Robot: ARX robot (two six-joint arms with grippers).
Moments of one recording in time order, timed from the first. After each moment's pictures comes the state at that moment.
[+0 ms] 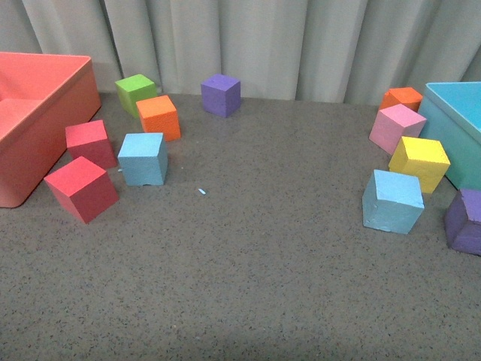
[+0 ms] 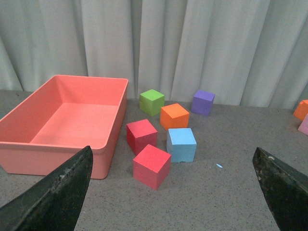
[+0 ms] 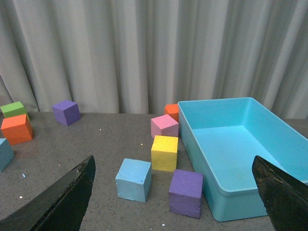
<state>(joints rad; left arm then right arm) 0.00 0.00 0.02 0.00 0.00 0.00 0.00 0.01 0.00 0.00 0.00 0.00</state>
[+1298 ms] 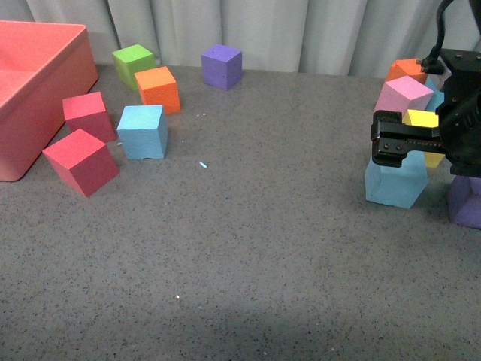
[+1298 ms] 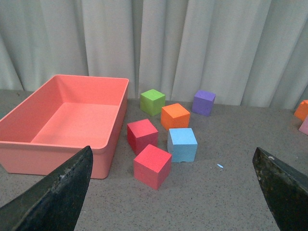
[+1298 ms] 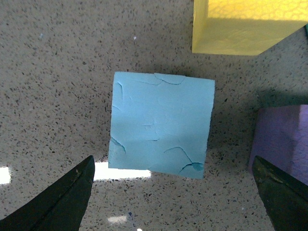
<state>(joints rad) 0.00 0.00 0.02 0.00 0.00 0.00 0.16 1.99 1.06 -0.11 0.12 0.26</state>
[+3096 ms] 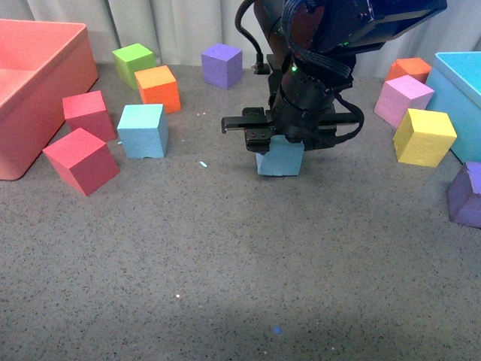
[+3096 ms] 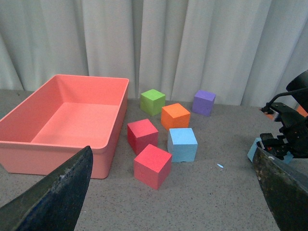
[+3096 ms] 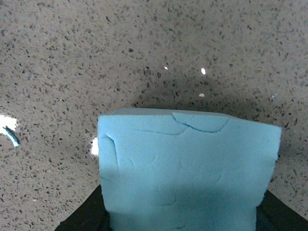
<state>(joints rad) 0.00 0.00 0.02 0.00 0.00 0.00 0.44 2.43 1.70 -0.37 0.08 0.27</state>
